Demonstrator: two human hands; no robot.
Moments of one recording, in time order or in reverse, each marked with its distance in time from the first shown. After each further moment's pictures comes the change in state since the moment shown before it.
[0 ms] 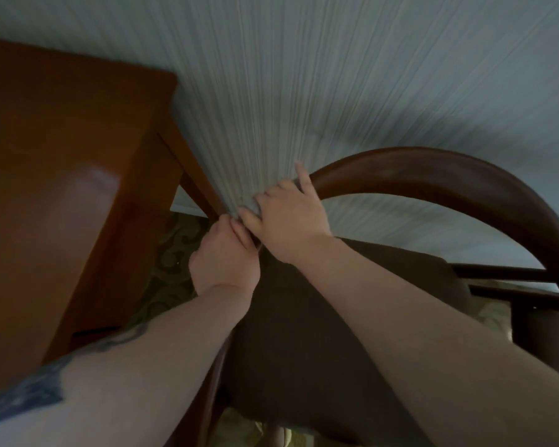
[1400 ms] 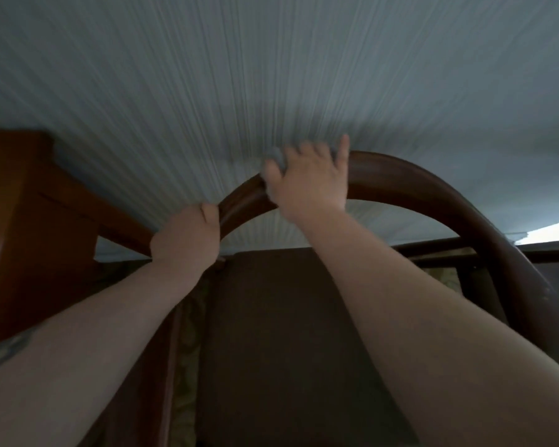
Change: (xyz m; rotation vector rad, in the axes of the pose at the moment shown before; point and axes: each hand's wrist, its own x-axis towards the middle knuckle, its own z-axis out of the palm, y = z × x) left_hand 0.045 0.085 -0.004 0.052 -0.273 0.325; right_hand -0.016 0.132 -0.006 0.131 0.208 0.607
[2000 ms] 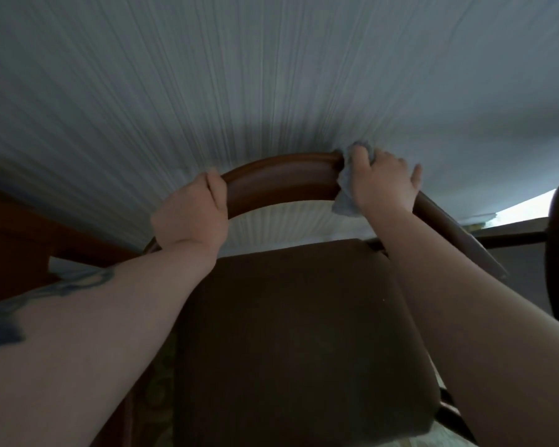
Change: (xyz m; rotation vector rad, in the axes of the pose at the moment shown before) left_hand 0.021 0.069 0.031 0.019 0.352 0.159; right_hand 0.002 0.134 -0.001 0.299 0.049 0.528
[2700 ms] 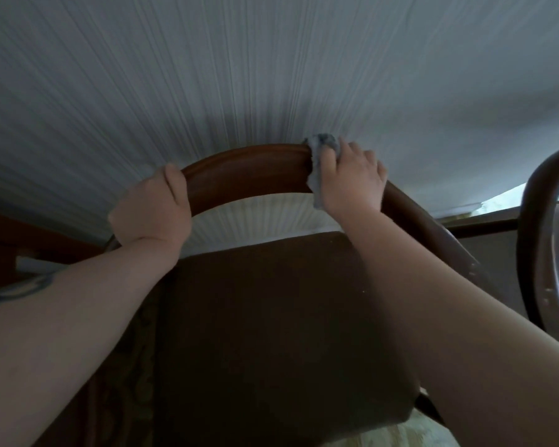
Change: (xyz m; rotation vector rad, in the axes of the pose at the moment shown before) left_hand -0.003 0.002 0.002 0.067 0.048 -0.026; right_hand -0.009 0.019 0.002 0.087 0.034 -0.193
